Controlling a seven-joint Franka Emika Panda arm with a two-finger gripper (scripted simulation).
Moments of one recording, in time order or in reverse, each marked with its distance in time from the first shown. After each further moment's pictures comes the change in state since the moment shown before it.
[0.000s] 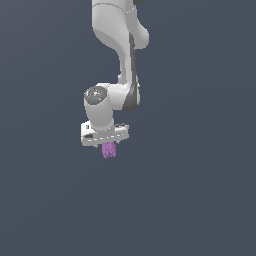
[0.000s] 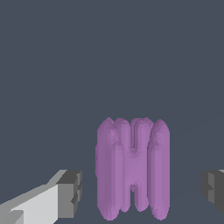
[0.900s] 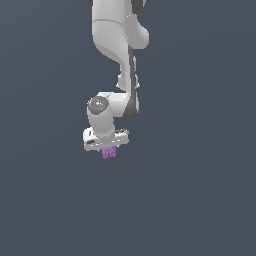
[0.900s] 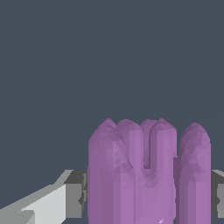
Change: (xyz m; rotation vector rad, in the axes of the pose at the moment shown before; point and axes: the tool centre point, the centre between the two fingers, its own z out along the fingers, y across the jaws) arm 0.000 0.001 0.039 0.000 0.001 -0.002
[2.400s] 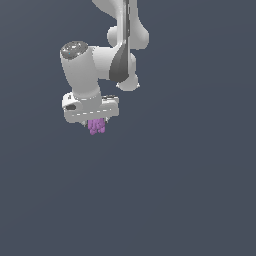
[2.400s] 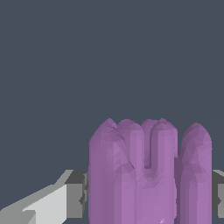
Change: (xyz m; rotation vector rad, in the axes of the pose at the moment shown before) arm -0.045 0.029 -0.150 0.001 0.000 0.000
